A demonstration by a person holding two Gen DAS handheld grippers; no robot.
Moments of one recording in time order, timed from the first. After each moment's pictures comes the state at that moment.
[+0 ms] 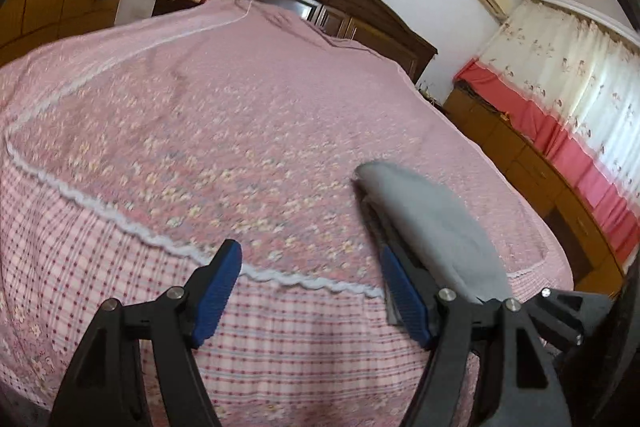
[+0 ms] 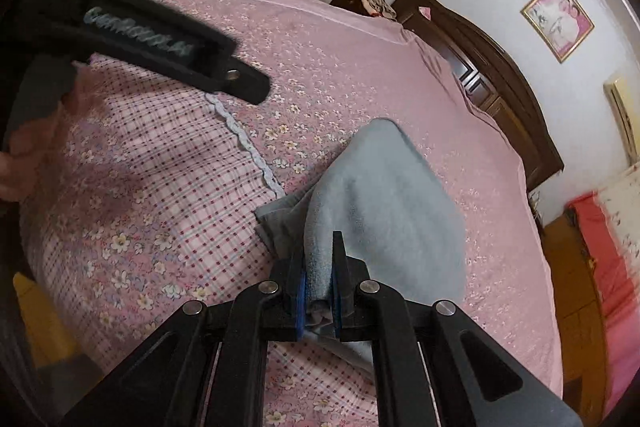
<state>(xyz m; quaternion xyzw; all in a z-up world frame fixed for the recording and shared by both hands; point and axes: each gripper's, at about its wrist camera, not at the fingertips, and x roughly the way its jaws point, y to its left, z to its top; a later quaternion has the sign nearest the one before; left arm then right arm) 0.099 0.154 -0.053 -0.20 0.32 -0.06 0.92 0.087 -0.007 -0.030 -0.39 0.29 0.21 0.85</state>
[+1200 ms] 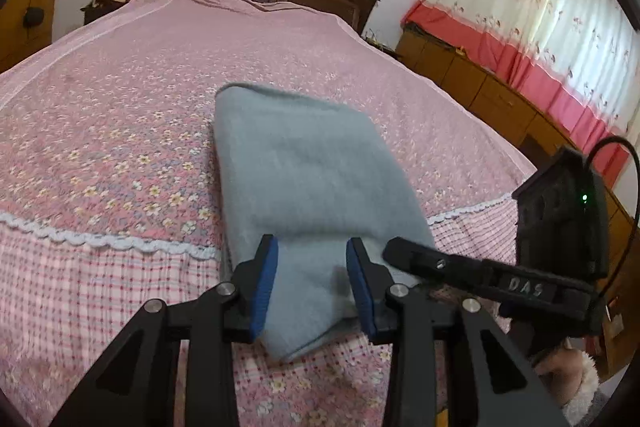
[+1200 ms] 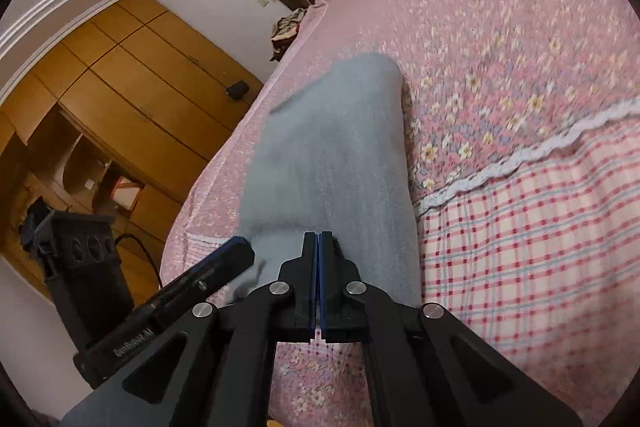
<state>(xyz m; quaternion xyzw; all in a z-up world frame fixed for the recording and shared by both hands) 0.106 0.010 -0.052 -0.11 0.36 -0.14 0.92 0.169 -0.196 -0.062 0.27 0.40 0.30 0.82</state>
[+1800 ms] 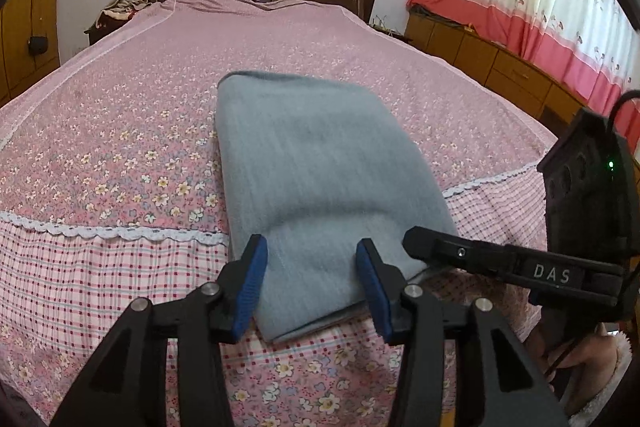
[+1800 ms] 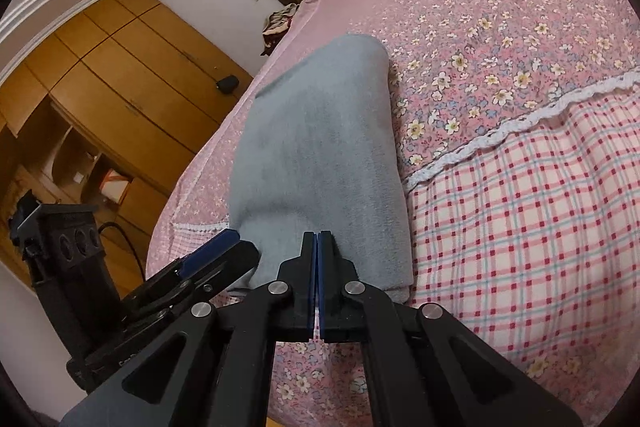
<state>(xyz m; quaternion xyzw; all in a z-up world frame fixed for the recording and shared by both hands) 0.102 -0.007 -0.070 -0.05 0.36 -0.12 0.92 0.161 -0.181 -0.070 0.26 0.42 0.29 0.82</state>
